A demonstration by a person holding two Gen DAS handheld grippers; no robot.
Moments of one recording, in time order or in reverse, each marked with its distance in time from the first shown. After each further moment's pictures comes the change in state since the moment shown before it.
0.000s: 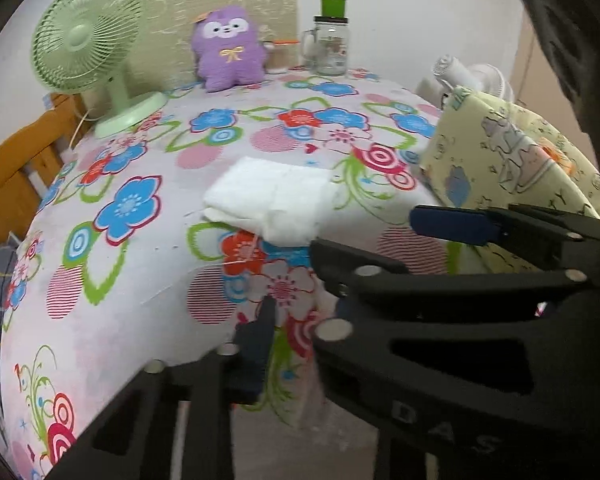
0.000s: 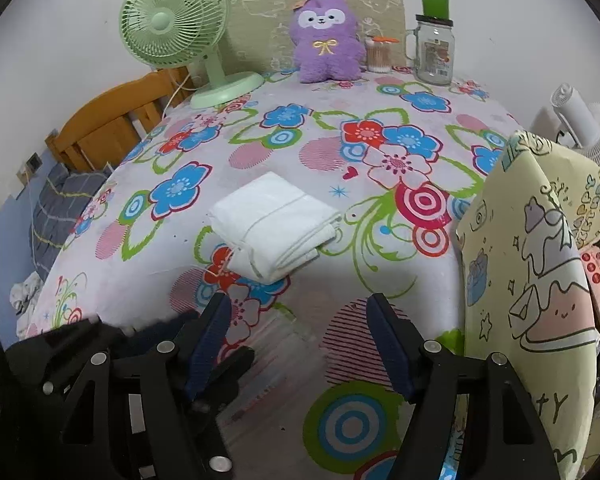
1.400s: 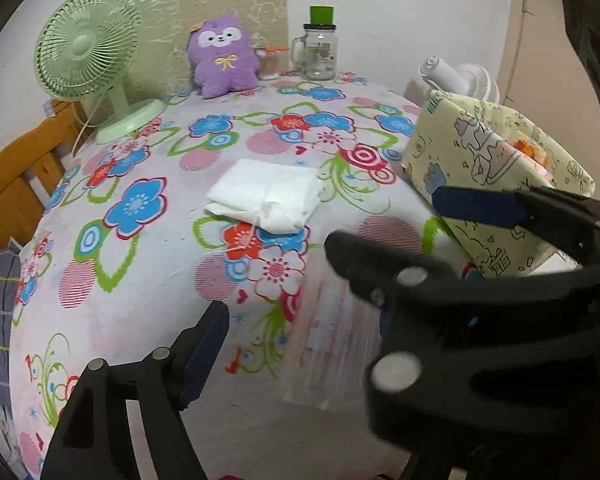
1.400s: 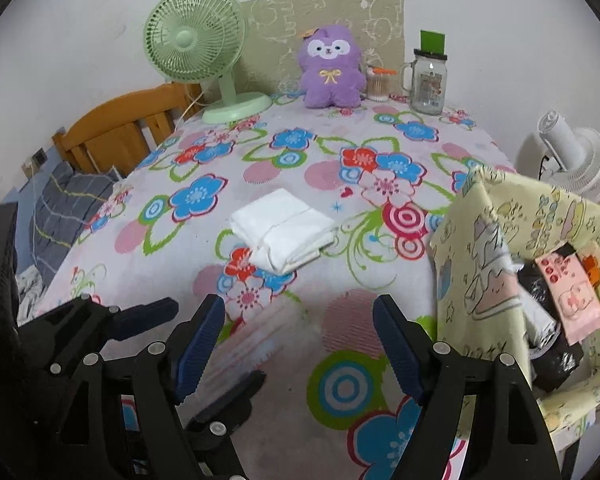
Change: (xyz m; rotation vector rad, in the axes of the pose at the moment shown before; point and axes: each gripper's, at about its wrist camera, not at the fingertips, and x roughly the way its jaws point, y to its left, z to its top) left arm -0.025 -0.003 -0.013 0.024 -0.008 -0.012; right arm -0.044 0.013 -0.014 -0.053 -0.065 -0.031
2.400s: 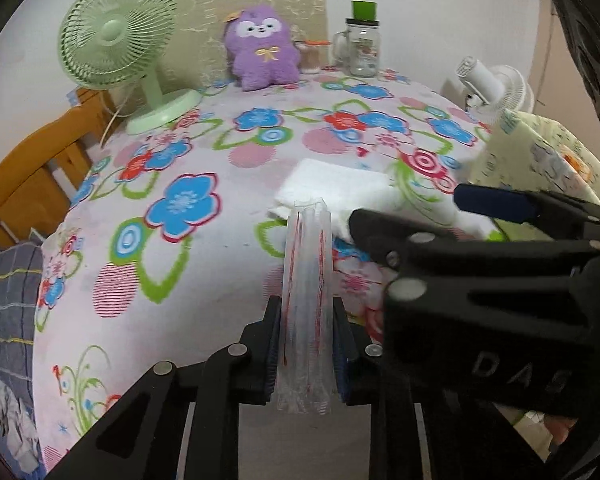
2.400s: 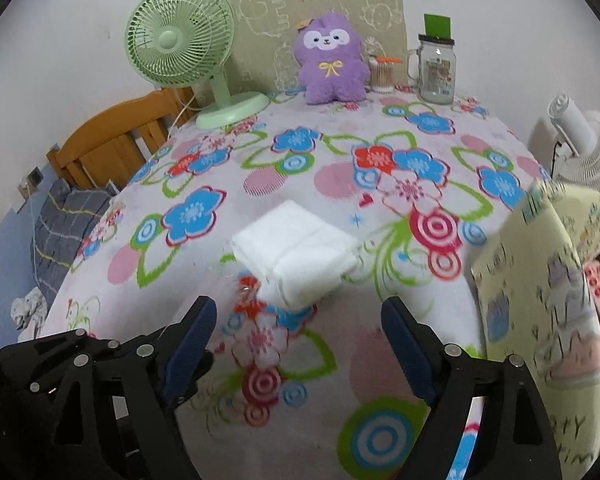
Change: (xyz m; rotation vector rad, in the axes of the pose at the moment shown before) left arm 0.008 0.046 0.014 -0.044 0.023 0.099; right arm 0.040 0.008 0.026 0.063 -0.005 0.024
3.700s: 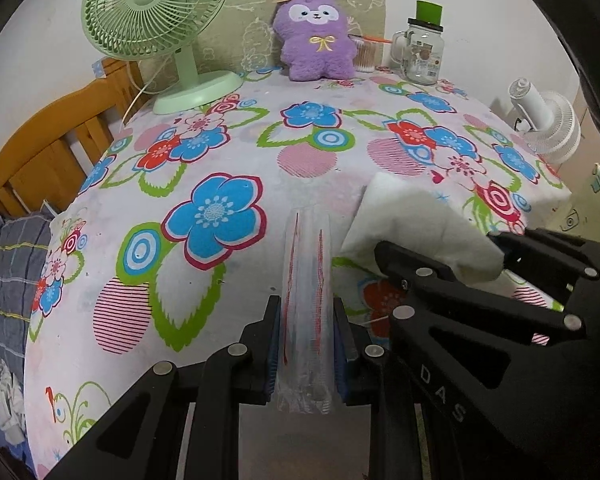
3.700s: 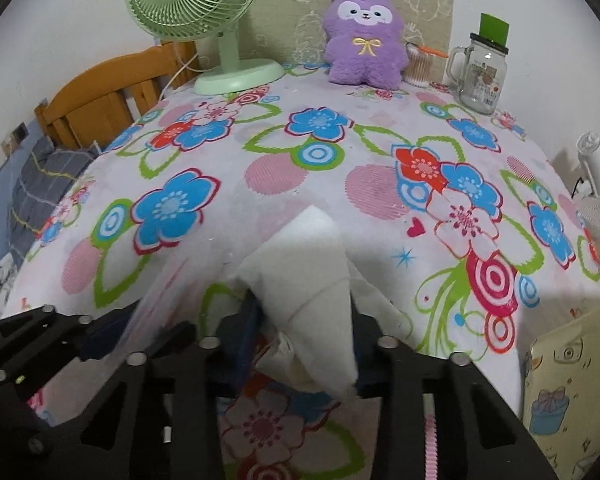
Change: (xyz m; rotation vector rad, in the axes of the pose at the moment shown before) left arm 0.041 0.031 0.026 -0.116 0.012 0.062; right arm 0.072 0.025 0.027 -0.116 0.092 -0.048
